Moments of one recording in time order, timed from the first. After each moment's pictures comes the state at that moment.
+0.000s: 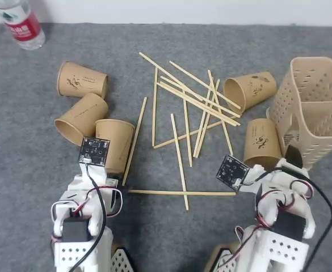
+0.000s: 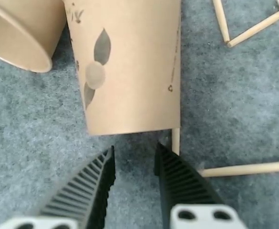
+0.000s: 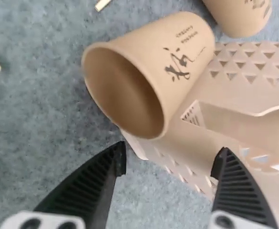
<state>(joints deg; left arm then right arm) -7.6 -103.4 96.7 68.3 -23.8 16.0 -84.7 77.5 64.1 82.3</state>
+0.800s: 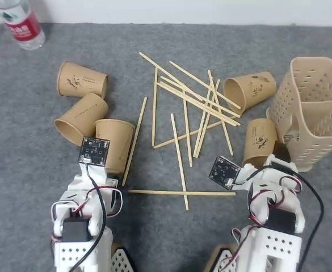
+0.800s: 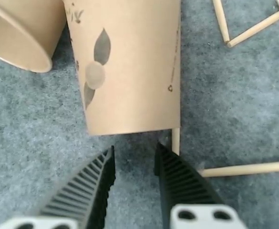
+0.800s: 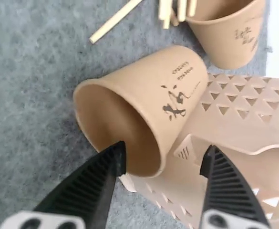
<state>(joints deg) -7.6 -103.4 96.7 68.3 -23.8 10.3 -84.7 85.4 51.3 80.8</state>
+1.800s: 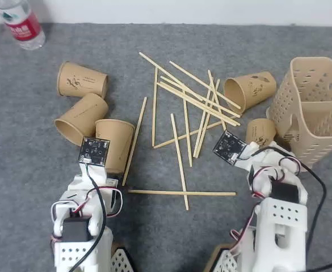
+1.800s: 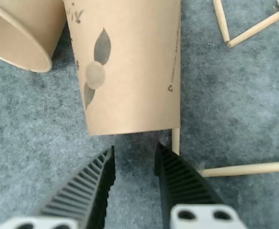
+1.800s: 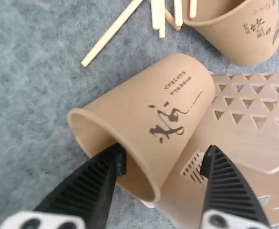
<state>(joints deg) -7.6 -103.4 96.7 68.3 -23.8 8.4 -56.1 73.3 41.8 69.0</state>
